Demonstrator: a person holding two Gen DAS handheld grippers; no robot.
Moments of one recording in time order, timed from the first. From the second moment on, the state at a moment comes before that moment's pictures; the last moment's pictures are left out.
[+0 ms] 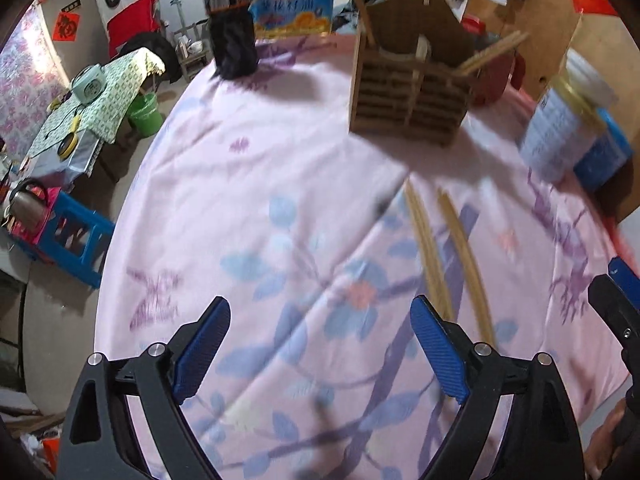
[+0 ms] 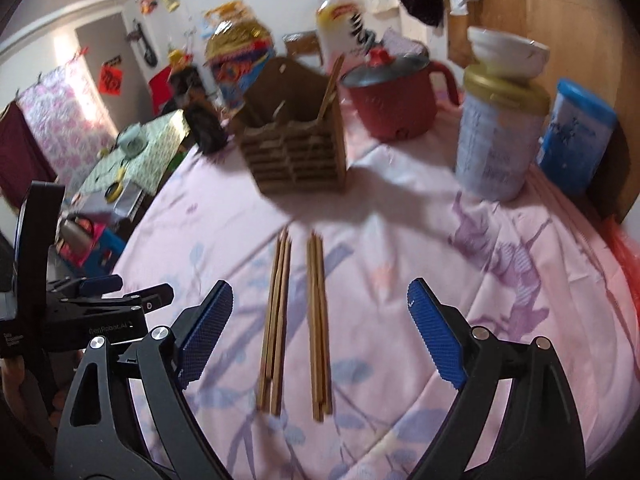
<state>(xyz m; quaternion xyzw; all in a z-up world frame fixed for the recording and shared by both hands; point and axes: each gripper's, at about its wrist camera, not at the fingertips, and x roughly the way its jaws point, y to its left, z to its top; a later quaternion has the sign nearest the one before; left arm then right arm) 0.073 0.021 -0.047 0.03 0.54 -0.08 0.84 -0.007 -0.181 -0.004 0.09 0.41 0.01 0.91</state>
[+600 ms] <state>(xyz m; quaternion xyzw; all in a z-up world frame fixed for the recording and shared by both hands) 0.019 -0.004 -0.100 0.03 0.59 -0.04 0.81 -0.013 -0.223 -0.061 0.05 0.48 0.15 0.87</state>
